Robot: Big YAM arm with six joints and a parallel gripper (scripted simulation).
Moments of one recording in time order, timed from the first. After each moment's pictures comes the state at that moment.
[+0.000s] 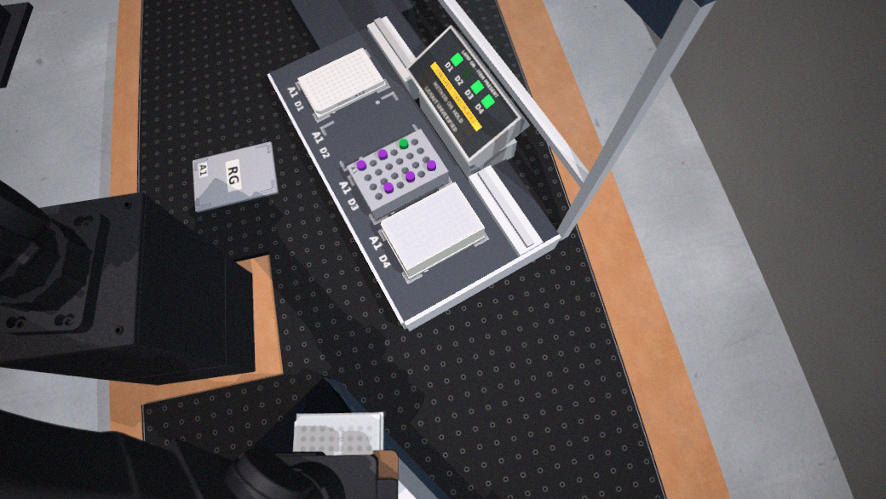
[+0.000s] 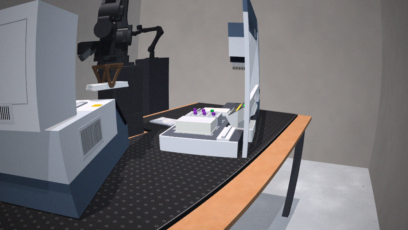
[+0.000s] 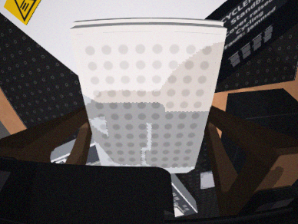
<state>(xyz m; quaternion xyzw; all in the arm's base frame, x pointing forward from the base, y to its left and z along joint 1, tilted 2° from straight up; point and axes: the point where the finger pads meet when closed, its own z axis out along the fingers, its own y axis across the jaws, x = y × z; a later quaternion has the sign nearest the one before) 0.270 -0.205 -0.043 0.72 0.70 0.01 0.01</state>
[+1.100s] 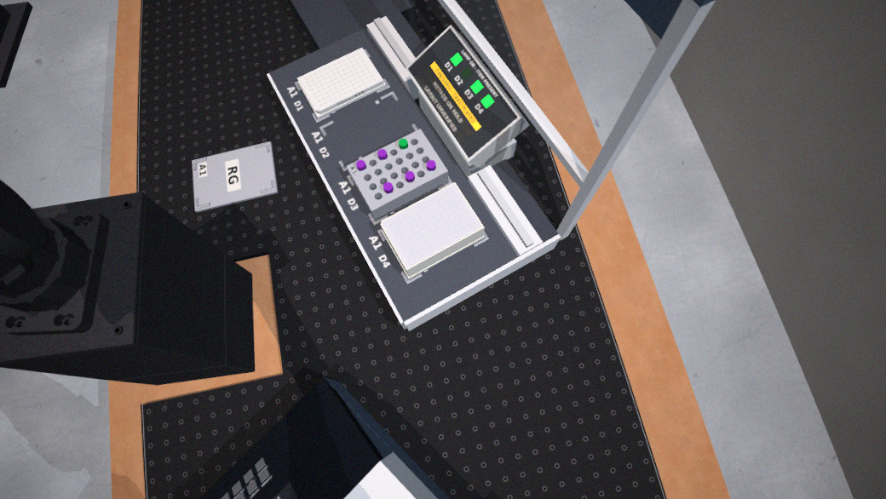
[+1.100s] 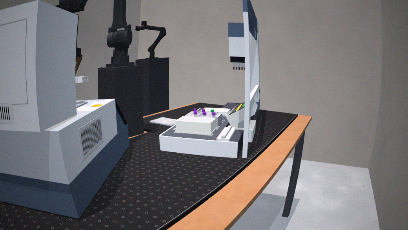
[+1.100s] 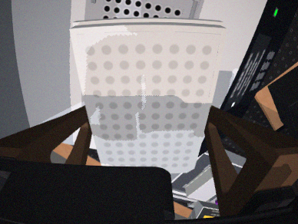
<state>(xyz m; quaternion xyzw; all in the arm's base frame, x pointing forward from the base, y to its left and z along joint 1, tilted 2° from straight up) 0.271 -0.352 -0.010 0.89 0.46 0.01 0.01</state>
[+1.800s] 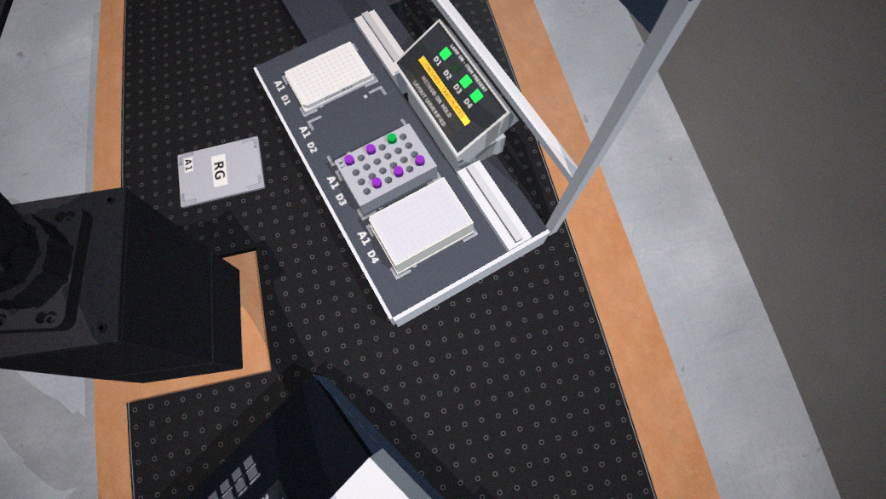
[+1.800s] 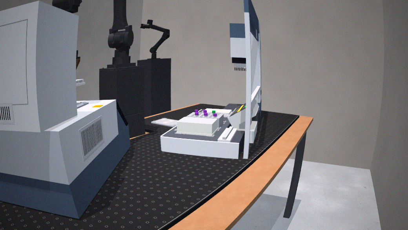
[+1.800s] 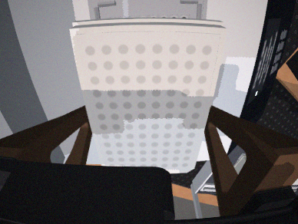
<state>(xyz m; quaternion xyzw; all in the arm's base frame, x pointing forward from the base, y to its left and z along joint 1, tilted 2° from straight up) 0.277 -0.375 -0.015 0.94 0.35 0.01 0.00</state>
